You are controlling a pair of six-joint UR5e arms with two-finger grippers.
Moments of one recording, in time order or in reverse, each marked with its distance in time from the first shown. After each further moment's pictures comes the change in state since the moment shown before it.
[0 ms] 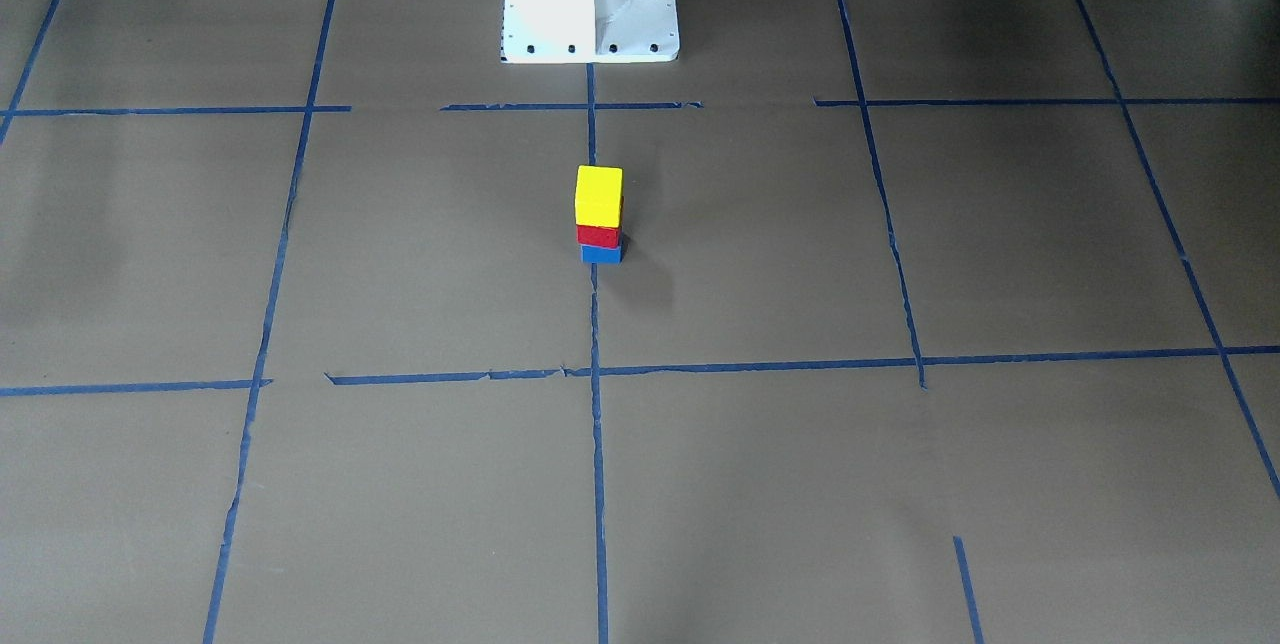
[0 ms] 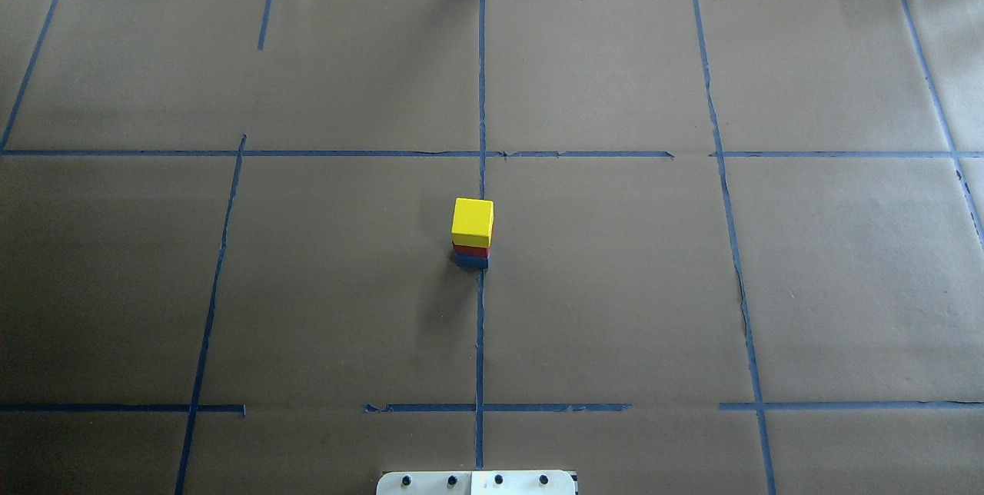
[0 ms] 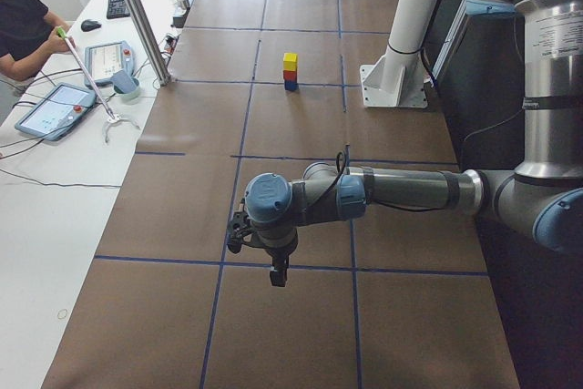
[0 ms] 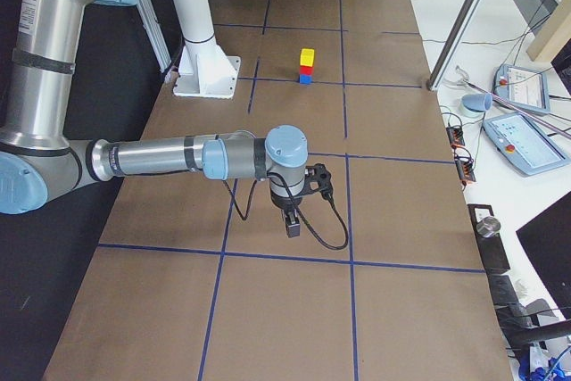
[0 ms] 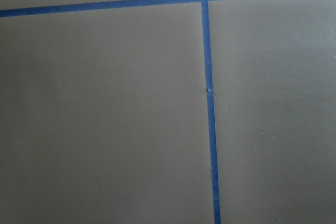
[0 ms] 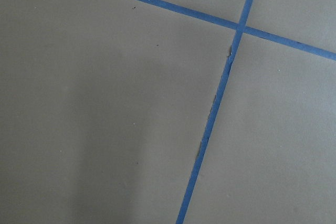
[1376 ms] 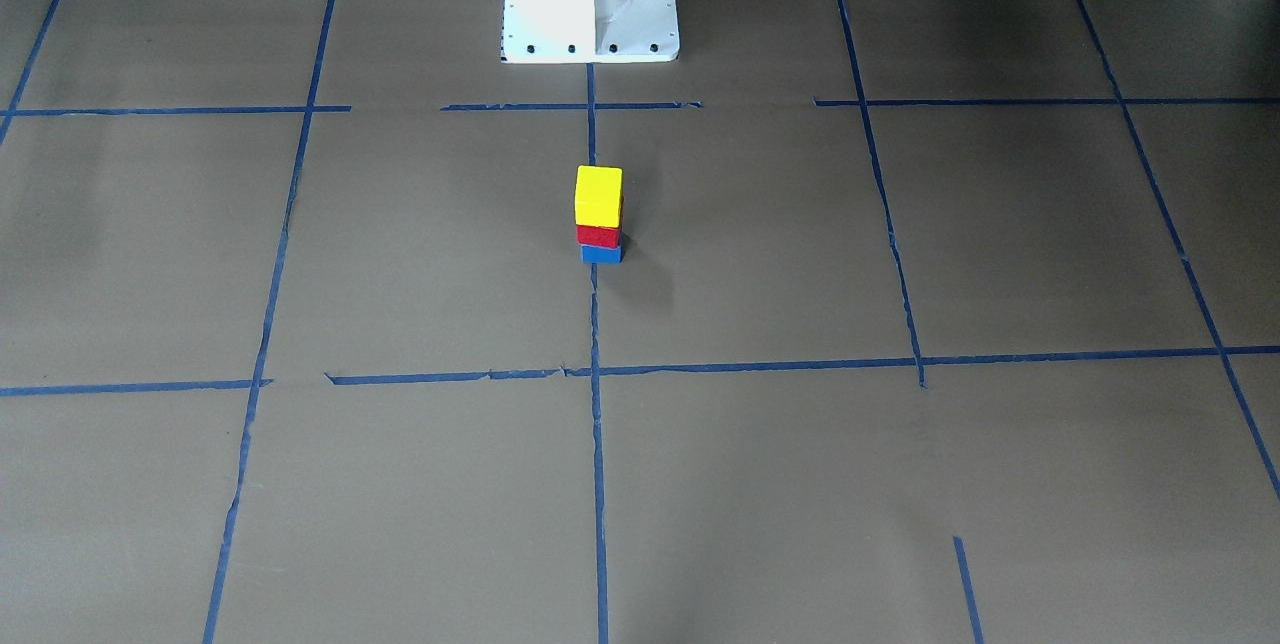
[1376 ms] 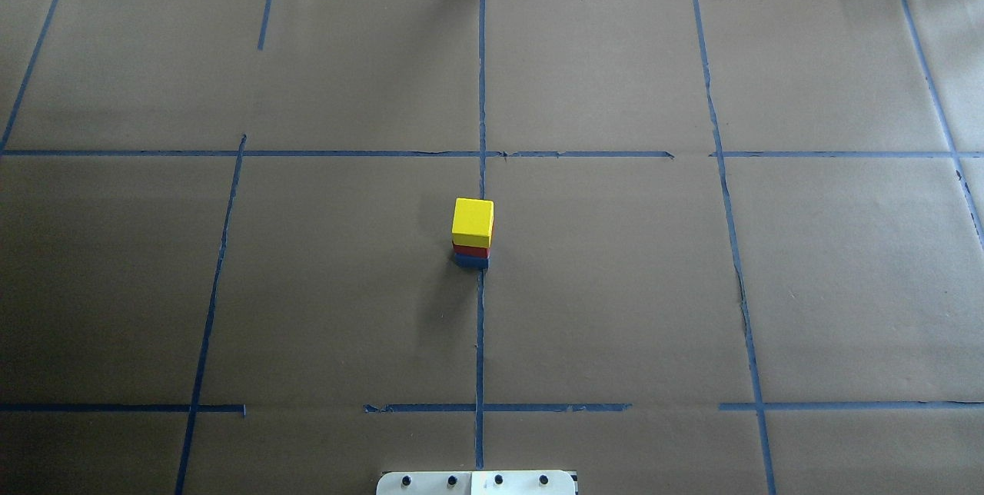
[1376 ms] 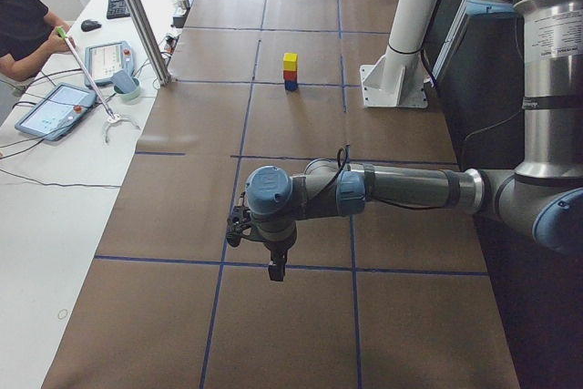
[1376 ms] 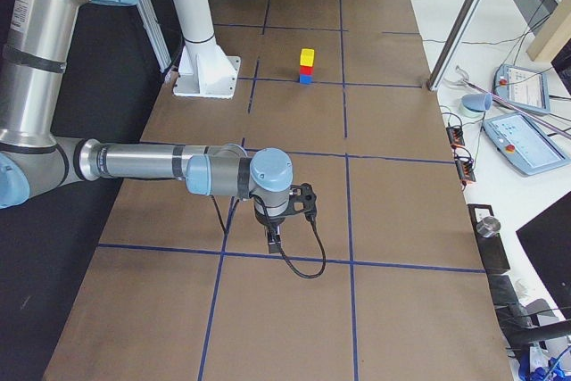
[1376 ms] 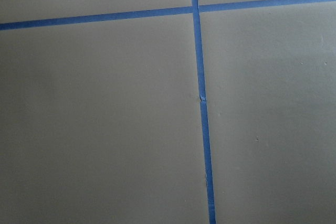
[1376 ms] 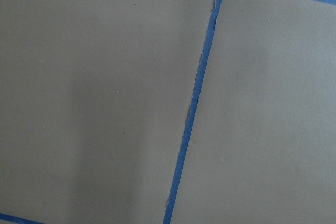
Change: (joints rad) left arm 0.022 0.004 -0.009 -0.005 0.010 -0.033; right arm 0.027 -0.064 -0.022 0.011 0.011 0.000
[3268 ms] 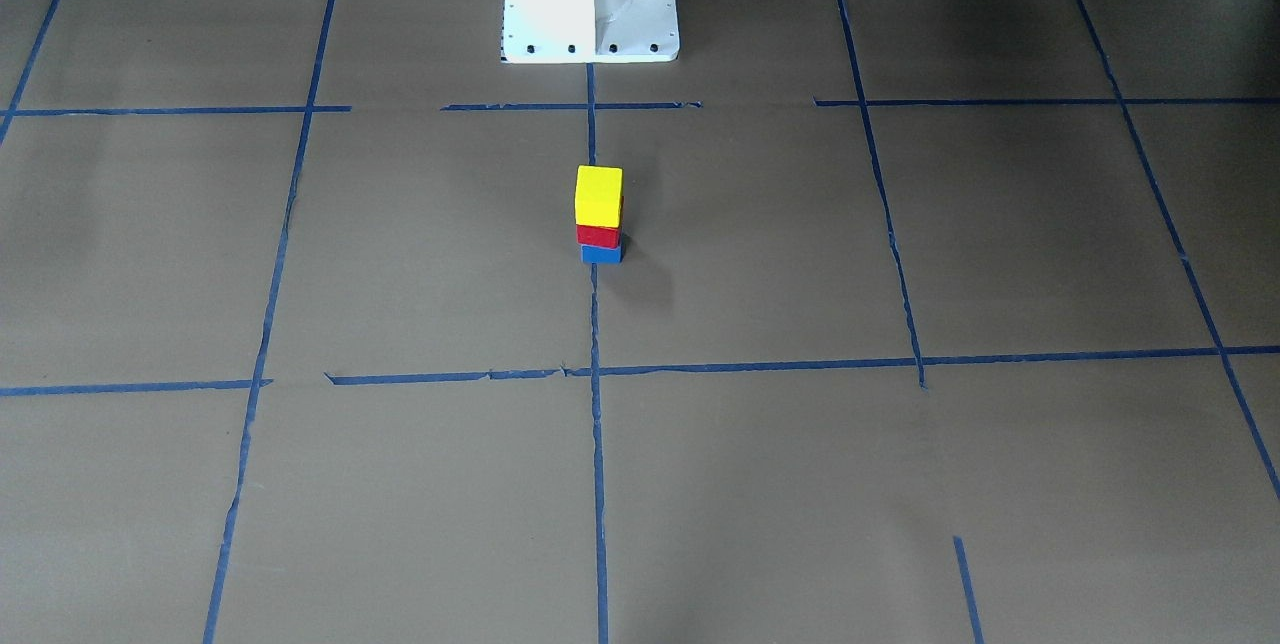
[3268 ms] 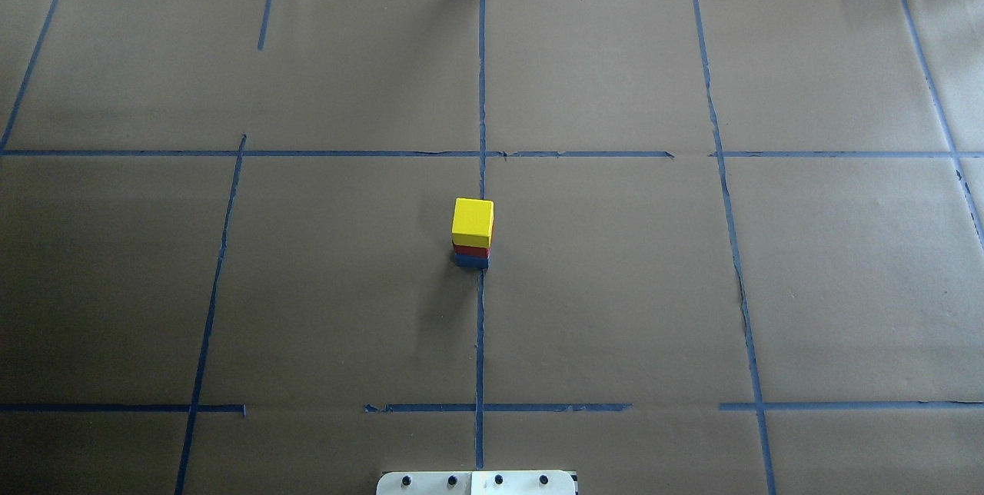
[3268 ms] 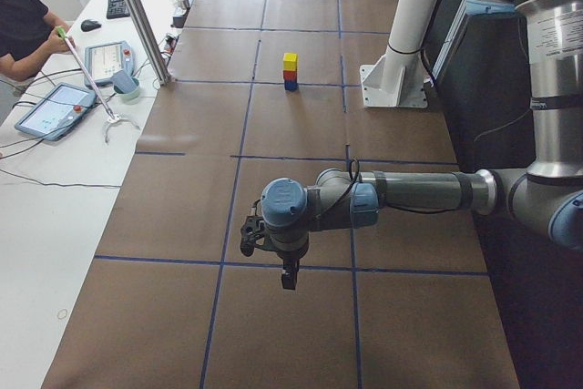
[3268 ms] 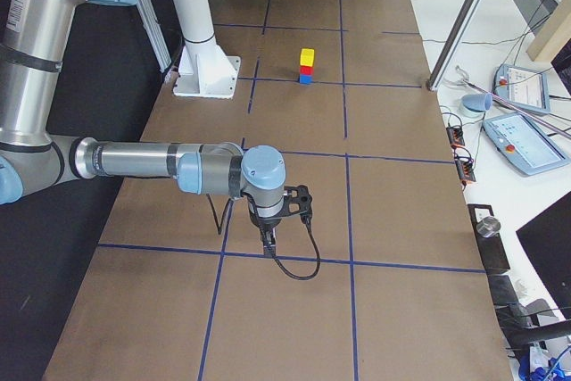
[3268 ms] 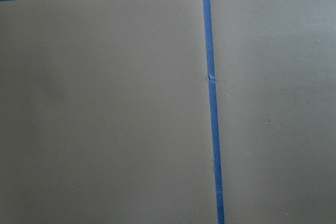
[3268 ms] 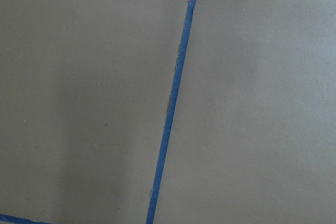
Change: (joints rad) left arm 0.008 0.065 0.005 -0.076 -0.001 -0.005; right arm 0.031 -0.024 0.000 -0.002 -0.026 -0.006
